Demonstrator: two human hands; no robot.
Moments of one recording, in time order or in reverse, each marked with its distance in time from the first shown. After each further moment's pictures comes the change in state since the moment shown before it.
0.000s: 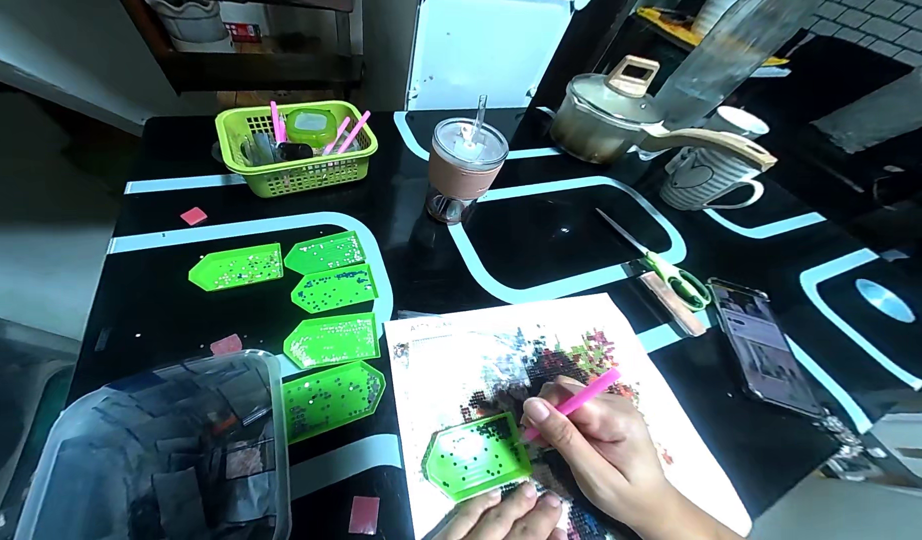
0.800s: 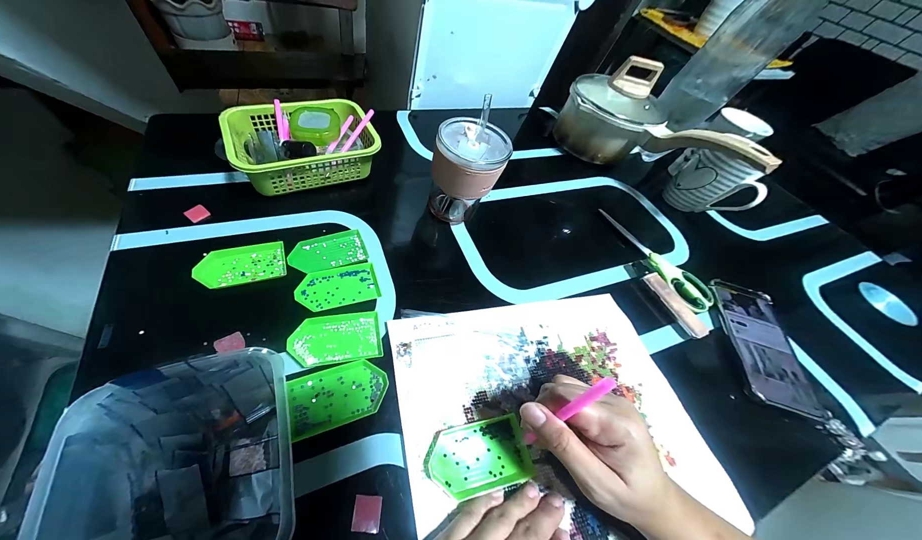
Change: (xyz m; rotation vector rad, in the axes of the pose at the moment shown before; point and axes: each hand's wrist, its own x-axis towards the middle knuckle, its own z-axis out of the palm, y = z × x) left_hand 0.000 0.000 0.000 -0.010 0.017 -0.003; right_hand 0.006 0.000 -0.001 -0.035 -0.041 -0.075
